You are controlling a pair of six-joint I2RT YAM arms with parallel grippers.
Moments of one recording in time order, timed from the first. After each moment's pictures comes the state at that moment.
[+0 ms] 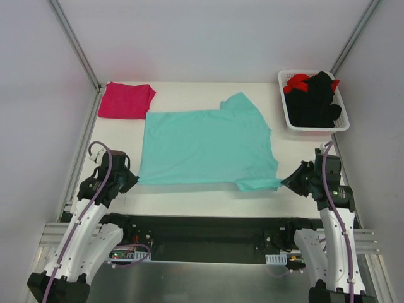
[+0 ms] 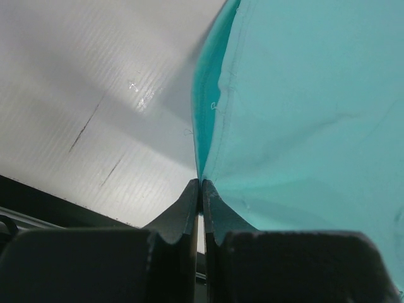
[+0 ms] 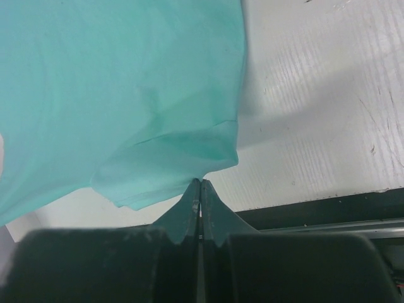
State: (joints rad) left arm -0.20 0.66 0.66 -0.94 -0.16 -0.90; right arm -0.06 0.64 0.75 -1.02 -0.20 0.55
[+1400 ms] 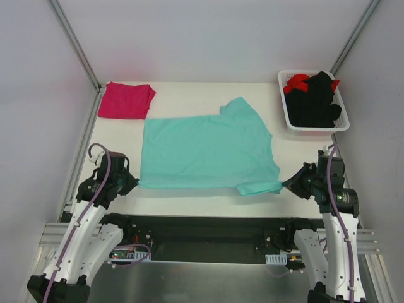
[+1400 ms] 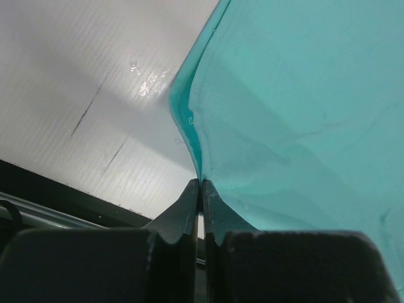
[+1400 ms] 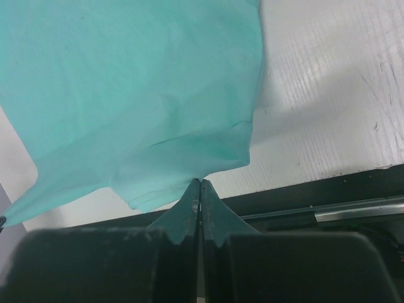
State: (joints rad) left arm -0.20 0.62 0.67 -1.01 -0.13 -0.91; right arm -0.06 0.59 0.81 -1.13 -0.21 0.58
